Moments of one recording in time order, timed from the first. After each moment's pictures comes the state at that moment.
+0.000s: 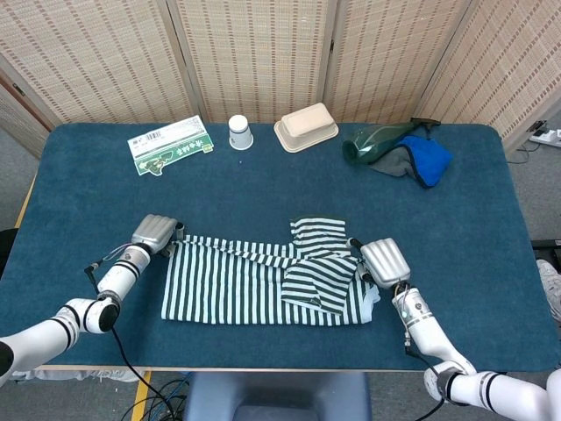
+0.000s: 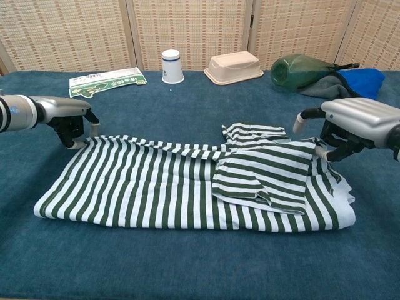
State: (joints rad) left arm -0.91 -1.54 -0.11 -1.01 0.95 0.53 0.21; right arm 0.55 -1.56 0.14 -1.34 -1.30 1.04 -0.28
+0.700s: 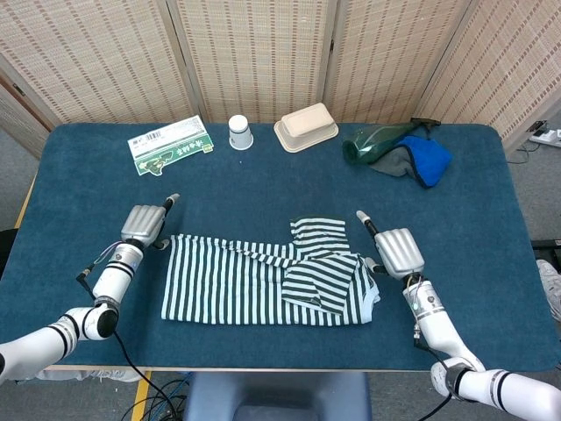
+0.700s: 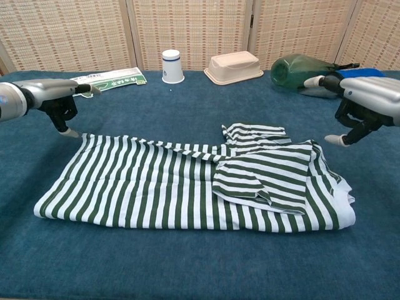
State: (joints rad) left arm -0.85 -1.53 -0.16 -1.08 0.90 0.73 0.24; right arm 0.54 -1.48 0.18 -1.42 -1.24 1.06 -0.28
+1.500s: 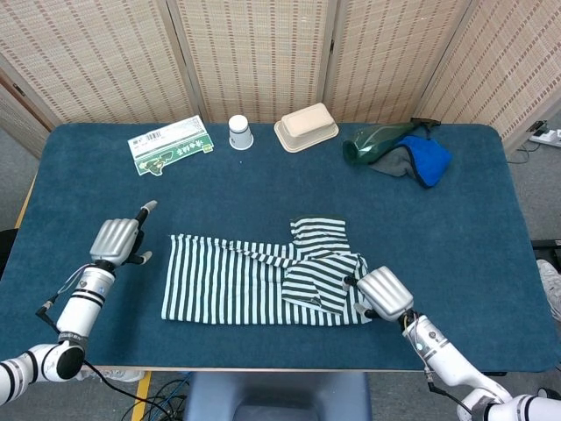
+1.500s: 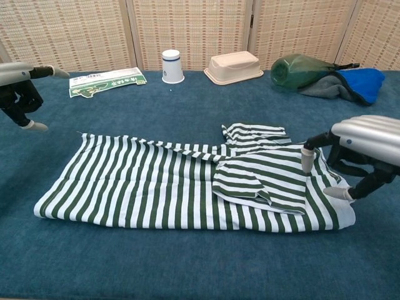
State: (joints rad) left arm -0.67 -1.31 -0.15 -1.47 1.00 0.96 0.19; right arm 0.51 -1.39 -0.03 -1.53 -1.55 1.07 -0.15
